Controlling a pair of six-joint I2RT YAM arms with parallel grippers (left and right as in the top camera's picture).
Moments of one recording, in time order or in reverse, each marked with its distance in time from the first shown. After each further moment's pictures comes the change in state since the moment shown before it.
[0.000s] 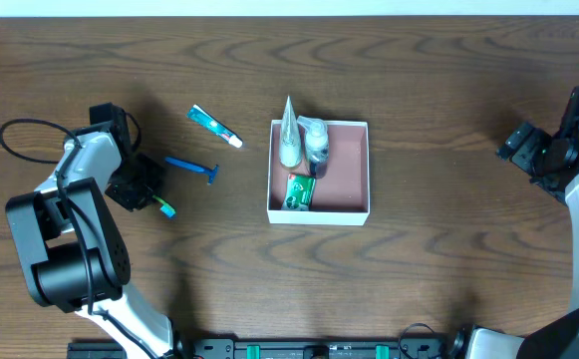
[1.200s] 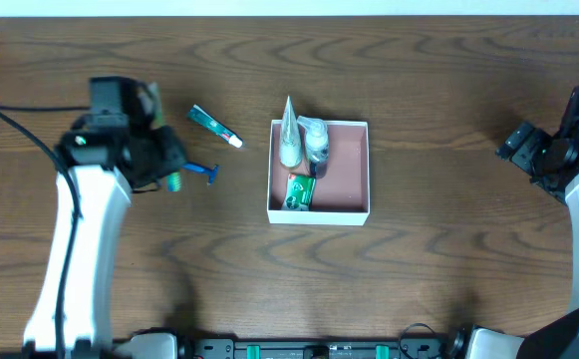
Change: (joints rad) left arm -0.250 -0.523 0.080 -0.143 0.064 0.334; right arm 0.000 0.000 0.000 0.000 0.000 0.000
